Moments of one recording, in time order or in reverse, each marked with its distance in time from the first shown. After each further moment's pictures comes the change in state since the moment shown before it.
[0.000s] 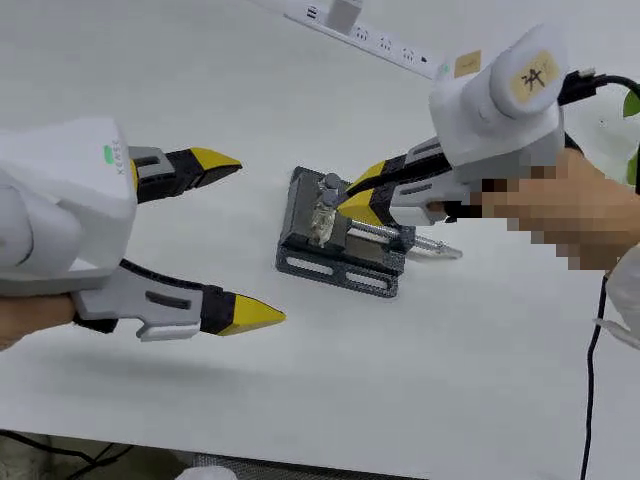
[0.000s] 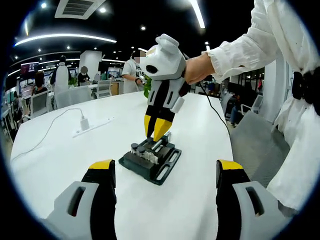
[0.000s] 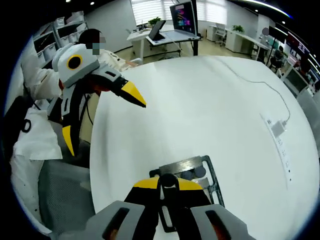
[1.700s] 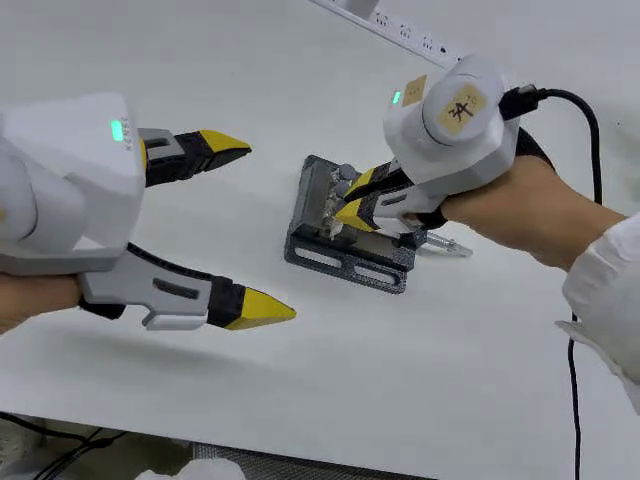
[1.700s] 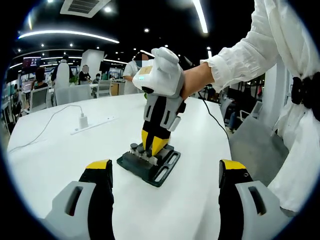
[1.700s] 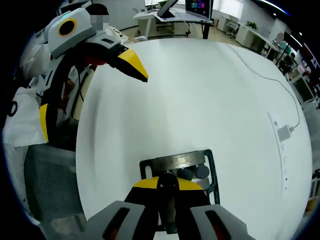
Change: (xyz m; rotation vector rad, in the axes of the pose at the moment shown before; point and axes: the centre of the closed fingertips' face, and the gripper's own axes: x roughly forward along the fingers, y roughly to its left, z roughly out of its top) left arm 0.002 0.001 0.001 -0.043 -0.033 -0.016; right arm 0.026 -0.009 -0.015 -0.103 0.150 -0.038
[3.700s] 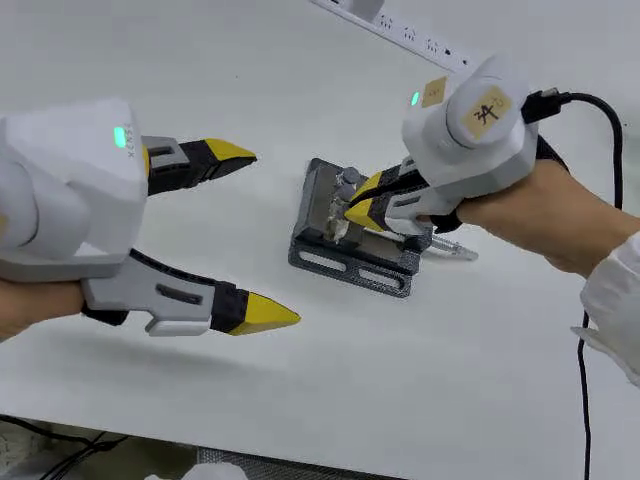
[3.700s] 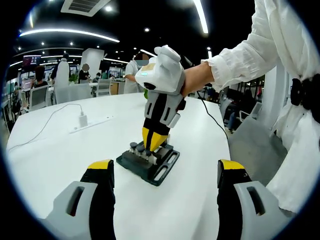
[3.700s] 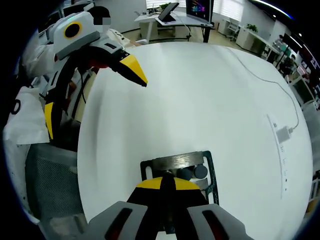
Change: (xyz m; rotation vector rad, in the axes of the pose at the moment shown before) left arm -0.001 0.001 -0.001 -0.011 0.005 -0.004; right arm -0.006 0.004 0.003 -0.006 -0.028 0.006
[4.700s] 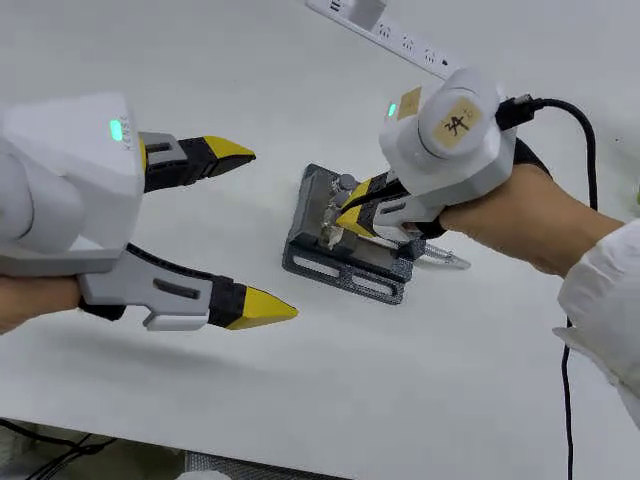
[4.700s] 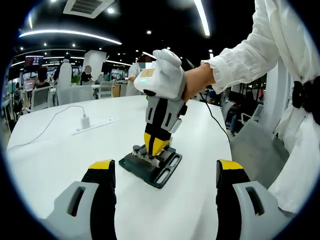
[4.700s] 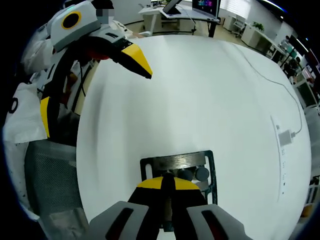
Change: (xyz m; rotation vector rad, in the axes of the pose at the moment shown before) left arm -0.002 0.003 0.004 -0.006 -0.025 0.020; right arm 0.005 -0.001 0.001 -0.037 0.077 0.008
